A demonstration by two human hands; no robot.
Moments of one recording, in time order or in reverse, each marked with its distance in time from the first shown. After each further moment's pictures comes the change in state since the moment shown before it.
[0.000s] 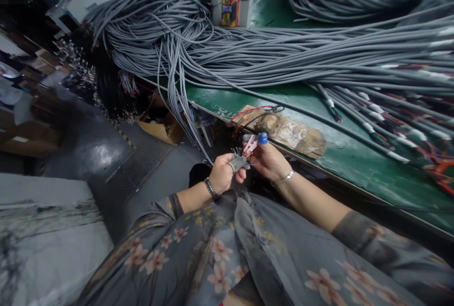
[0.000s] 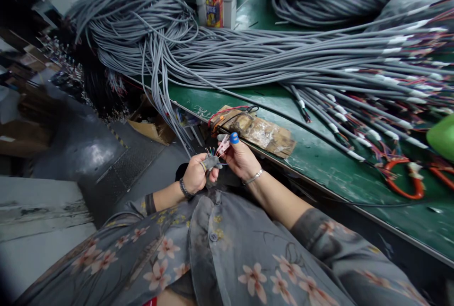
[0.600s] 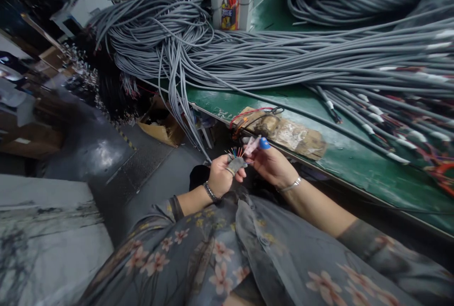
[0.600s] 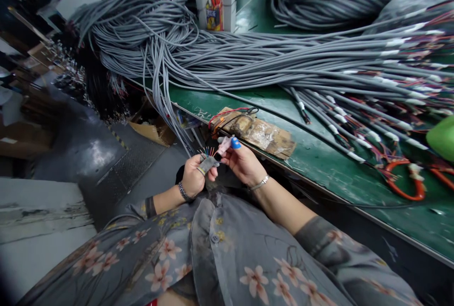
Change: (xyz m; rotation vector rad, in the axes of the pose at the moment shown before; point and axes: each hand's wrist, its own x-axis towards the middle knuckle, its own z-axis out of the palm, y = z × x) left_hand -0.004 -0.007 -0.006 0.067 0.080 0.213; right_hand -0.014 -0.006 0.000 -0.017 -0.115 -0.002
